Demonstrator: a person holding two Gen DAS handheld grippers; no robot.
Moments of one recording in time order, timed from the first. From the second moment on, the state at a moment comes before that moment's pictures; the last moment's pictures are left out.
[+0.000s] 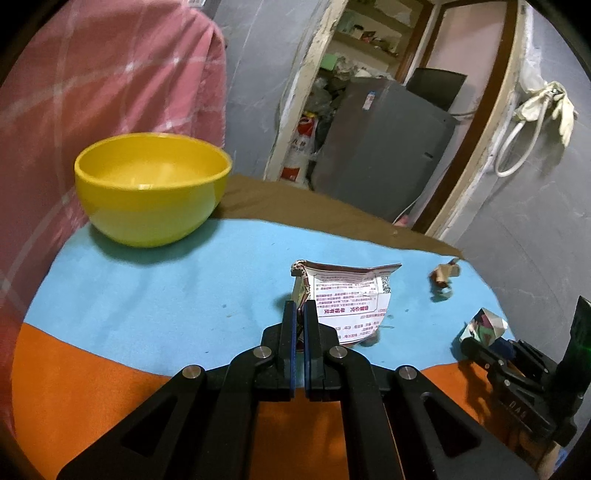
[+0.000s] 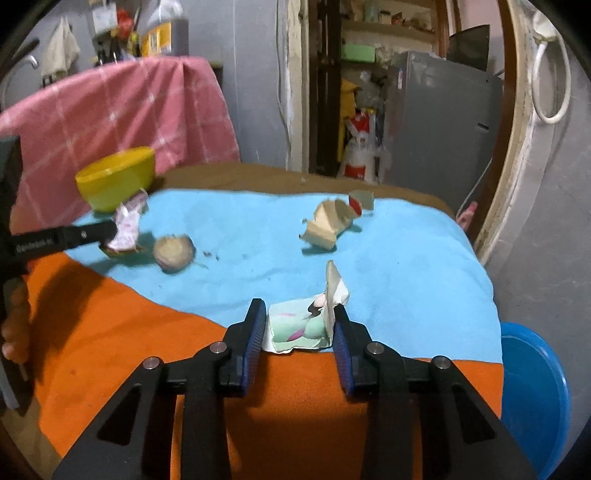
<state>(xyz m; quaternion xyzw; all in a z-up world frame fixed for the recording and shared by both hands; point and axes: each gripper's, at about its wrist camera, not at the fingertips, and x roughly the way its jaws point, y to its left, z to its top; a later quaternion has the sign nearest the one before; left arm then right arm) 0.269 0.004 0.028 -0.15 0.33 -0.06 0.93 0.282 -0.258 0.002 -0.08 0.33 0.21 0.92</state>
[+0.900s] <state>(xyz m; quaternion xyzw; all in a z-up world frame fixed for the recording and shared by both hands) 0.283 -0.278 0.091 -0.07 0.29 -0.29 0.91 0.201 -0.467 0.065 0.07 0.10 -0.04 0.99</state>
